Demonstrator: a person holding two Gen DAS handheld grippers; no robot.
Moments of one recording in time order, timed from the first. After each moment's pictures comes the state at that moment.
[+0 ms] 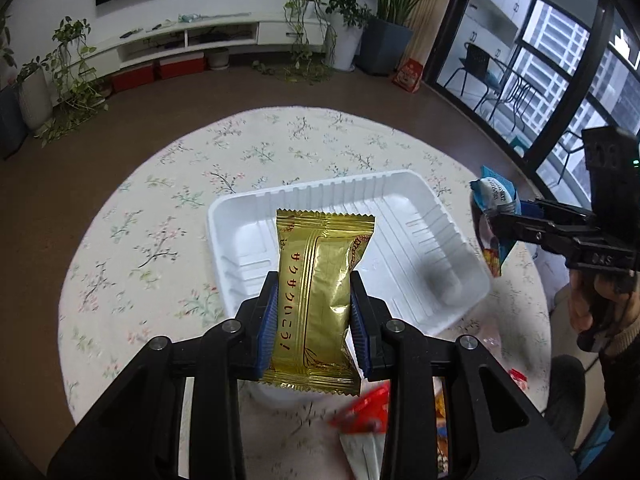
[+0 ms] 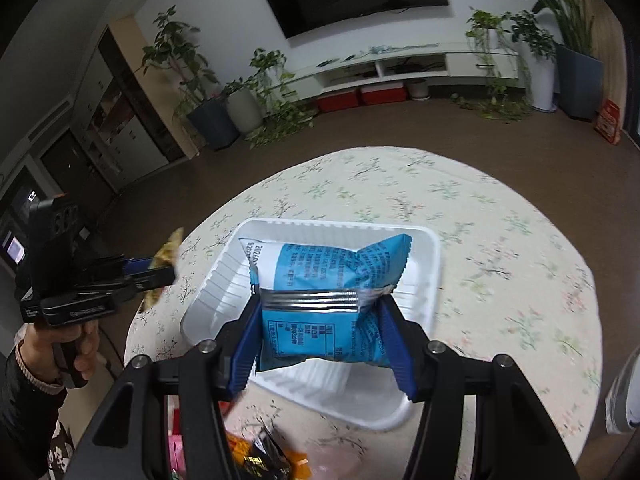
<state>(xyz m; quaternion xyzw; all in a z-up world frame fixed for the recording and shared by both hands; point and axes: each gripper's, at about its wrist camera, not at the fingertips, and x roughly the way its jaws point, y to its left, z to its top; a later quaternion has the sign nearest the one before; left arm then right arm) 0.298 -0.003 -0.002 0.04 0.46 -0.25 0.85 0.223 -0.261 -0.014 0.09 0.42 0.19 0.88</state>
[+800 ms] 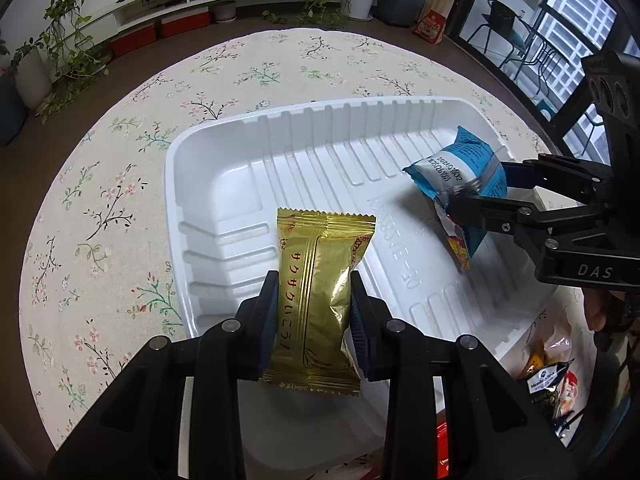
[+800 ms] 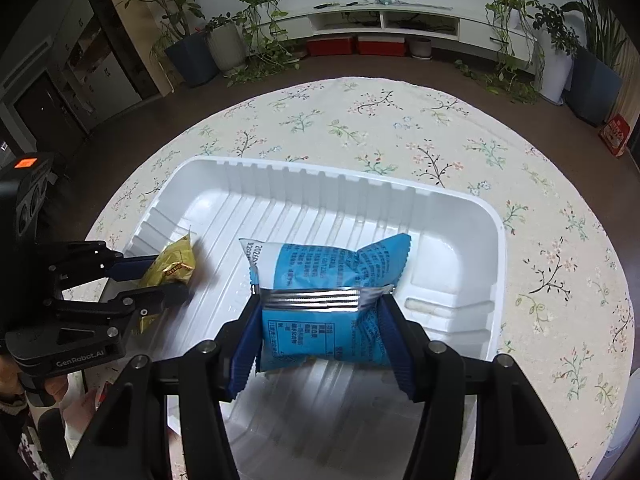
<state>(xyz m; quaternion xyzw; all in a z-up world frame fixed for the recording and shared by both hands) 0.326 -0.028 -0.106 0.07 0.53 -0.22 0.82 0.286 -0.219 -0.086 0.00 0.49 0.16 0.86</state>
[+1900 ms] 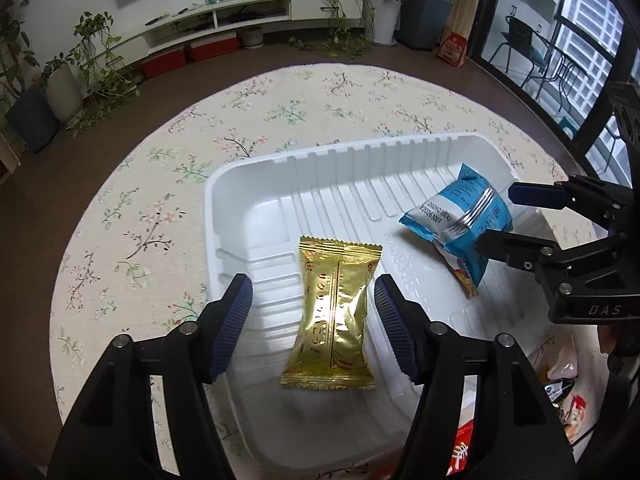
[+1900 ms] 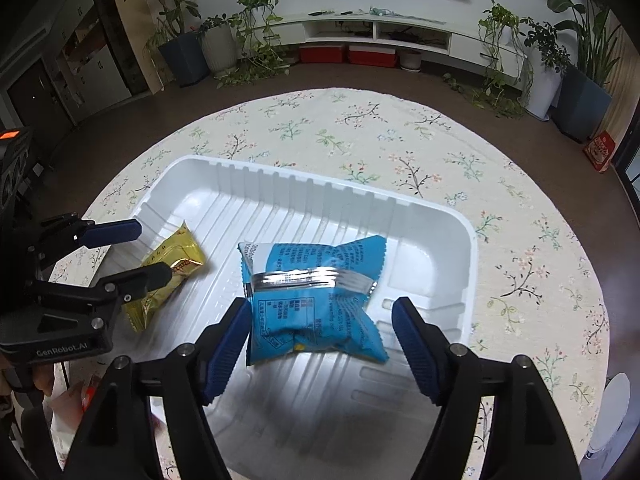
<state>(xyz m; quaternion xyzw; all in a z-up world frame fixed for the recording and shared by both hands) 0.321 -0.036 -0.081 0.08 0.48 -0.16 0.86 0.267 -0.229 -0.070 -0.02 0.47 0.14 0.87</state>
